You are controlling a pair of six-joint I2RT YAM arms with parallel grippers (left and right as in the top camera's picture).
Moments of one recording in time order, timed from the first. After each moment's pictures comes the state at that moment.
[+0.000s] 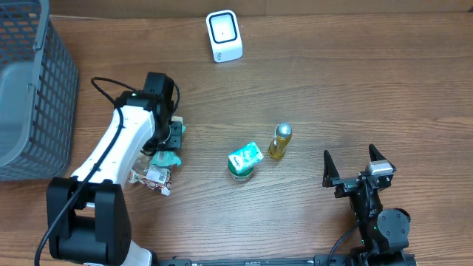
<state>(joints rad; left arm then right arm) -0.15 1.71 1.21 -1.00 -0.05 -0.17 0.14 0.01 0.02 -0.03 0.00 0.02</state>
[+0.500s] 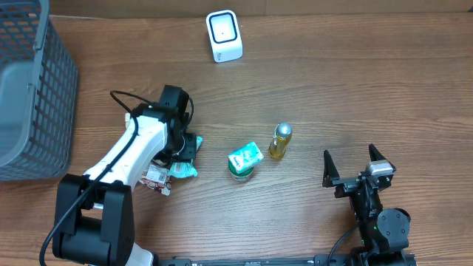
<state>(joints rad) -0.22 1.71 1.07 -0.90 0.04 -0.24 0.14 0.01 0.02 -0.03 0.00 0.02</state>
